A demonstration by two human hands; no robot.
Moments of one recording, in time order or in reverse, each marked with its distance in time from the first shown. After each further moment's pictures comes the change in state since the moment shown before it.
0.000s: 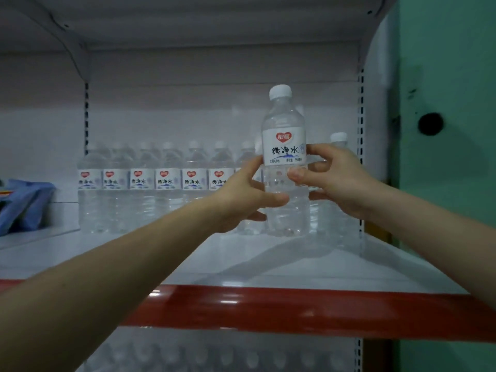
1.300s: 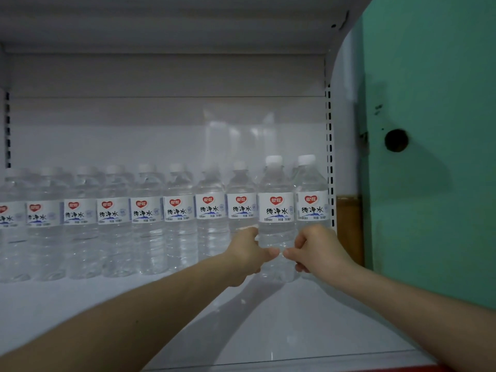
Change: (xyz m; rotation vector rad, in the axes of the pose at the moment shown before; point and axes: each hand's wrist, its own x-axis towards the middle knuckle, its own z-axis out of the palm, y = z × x) left_hand 0.090 -0.060 0.056 0.086 -0.007 -0.246; right_hand 0.013 0.080 -0.019 -0.573 0.095 0.324
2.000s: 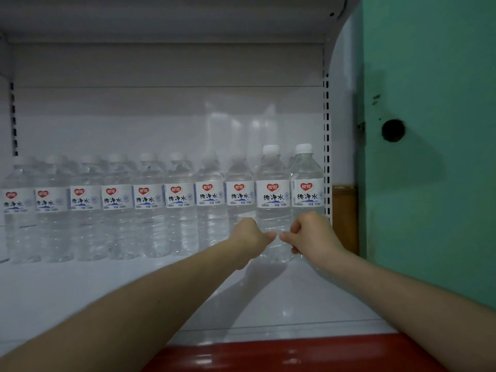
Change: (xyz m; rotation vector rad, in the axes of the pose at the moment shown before) left_hand -0.008 0.012 0.015 0.202 0.177 -0.129; right_hand 0.000 0.006 0.004 -0.022 0.045 -0.022
